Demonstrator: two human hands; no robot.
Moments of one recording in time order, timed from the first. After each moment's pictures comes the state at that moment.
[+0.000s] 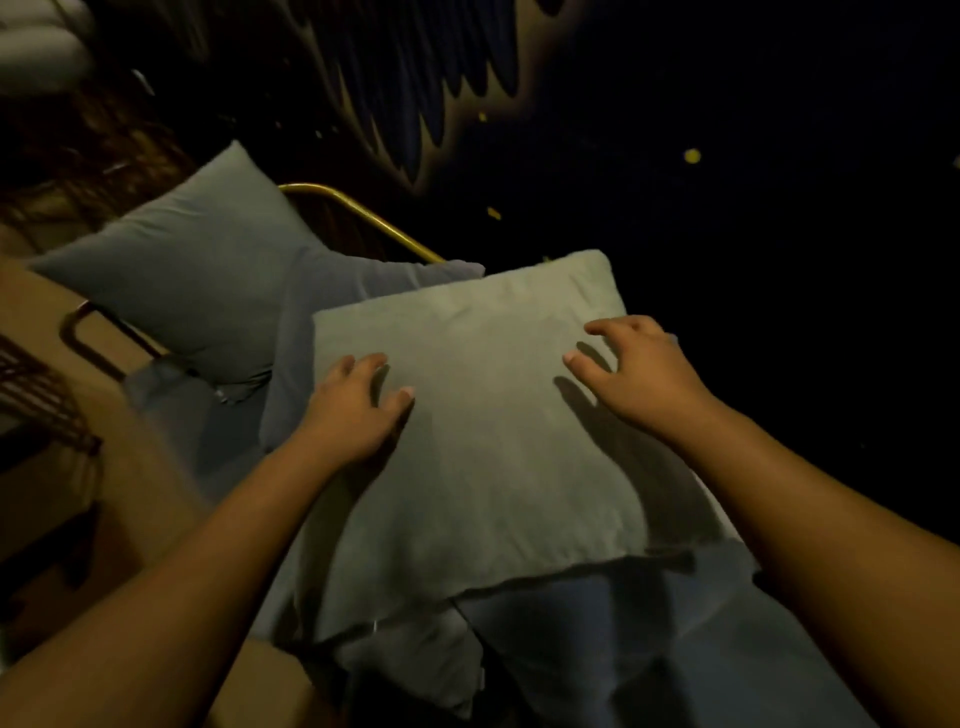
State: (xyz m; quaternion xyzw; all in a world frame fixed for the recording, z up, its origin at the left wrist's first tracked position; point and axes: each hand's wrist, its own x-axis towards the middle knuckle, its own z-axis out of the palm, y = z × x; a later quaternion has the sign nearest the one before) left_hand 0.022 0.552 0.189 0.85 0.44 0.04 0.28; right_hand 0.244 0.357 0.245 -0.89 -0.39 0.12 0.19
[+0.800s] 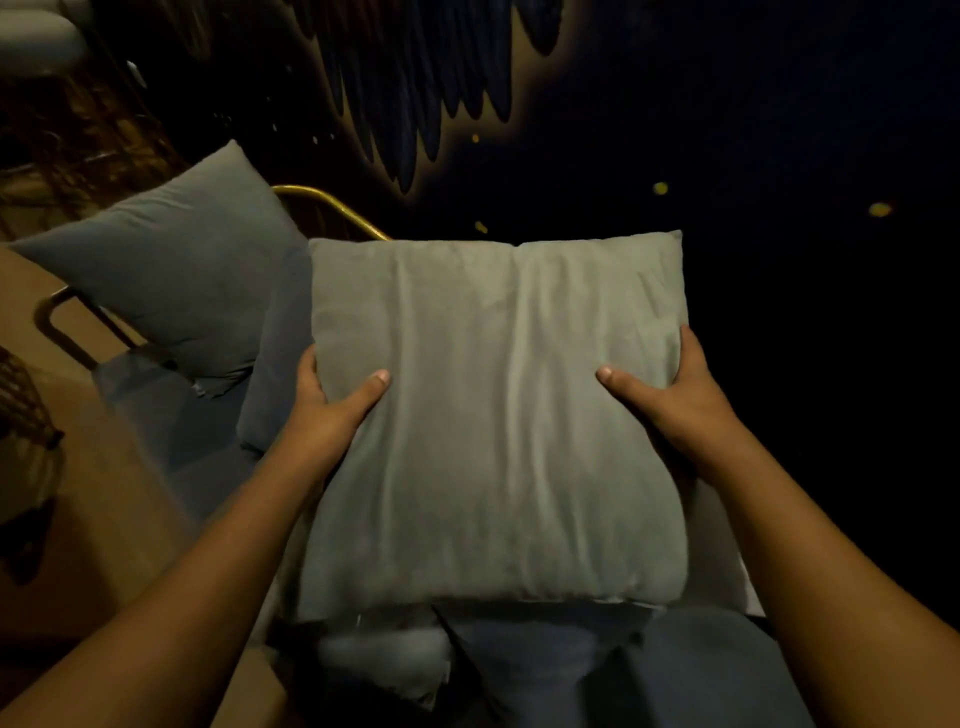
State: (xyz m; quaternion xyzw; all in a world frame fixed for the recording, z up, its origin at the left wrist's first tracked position) left_hand 0.009 0.505 0.206 0.61 0.45 0.30 0.58; right_hand 0.259 0.286 0.248 -0.86 -0.21 0.18 0.43
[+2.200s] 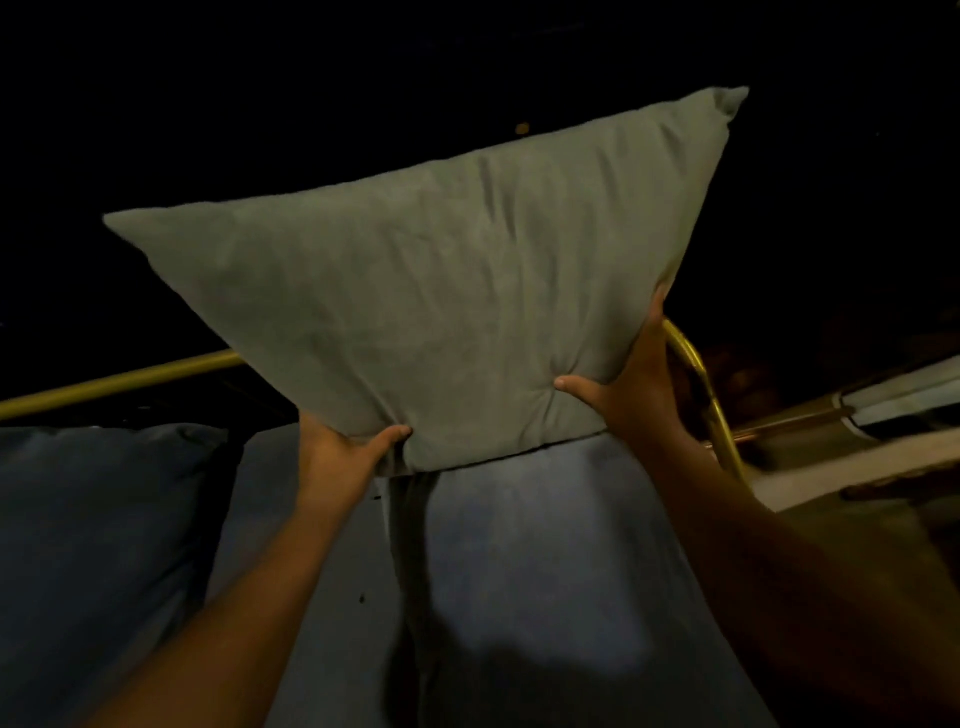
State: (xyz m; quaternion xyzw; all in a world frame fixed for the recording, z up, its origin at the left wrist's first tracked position) left_hand 0.280 -0.142 0.055 0.86 0.11 0.02 0.50; right_hand 0.285 -0.438 0.090 -0.88 0.14 -0.08 0.45
